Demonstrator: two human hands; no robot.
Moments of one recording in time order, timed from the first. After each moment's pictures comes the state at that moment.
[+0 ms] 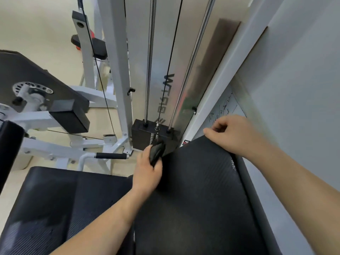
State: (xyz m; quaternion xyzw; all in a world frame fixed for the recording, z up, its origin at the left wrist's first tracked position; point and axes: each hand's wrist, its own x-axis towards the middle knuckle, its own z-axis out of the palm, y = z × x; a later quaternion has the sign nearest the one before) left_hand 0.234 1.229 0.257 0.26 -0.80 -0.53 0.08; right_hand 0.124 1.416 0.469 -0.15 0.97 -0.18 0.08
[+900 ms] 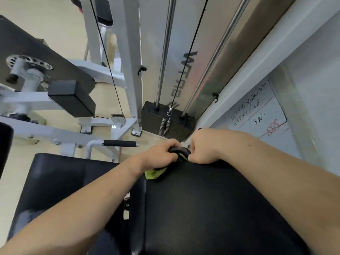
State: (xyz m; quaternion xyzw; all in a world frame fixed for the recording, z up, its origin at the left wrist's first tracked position) left_hand 0.149 1.161 0.252 0.09 -0.78 -0.56 -0.26; right_hand 0.081 1.289 0.416 -0.27 0.86 0.16 0.41
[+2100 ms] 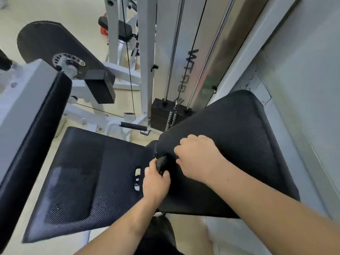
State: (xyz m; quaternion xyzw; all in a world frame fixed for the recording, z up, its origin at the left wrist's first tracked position) left_hand 0.380 1.265 0.221 0.42 -0.74 -0.51 -0.07; right_hand 0.292 1.344 0.404 -0.47 0.86 0.14 0.12
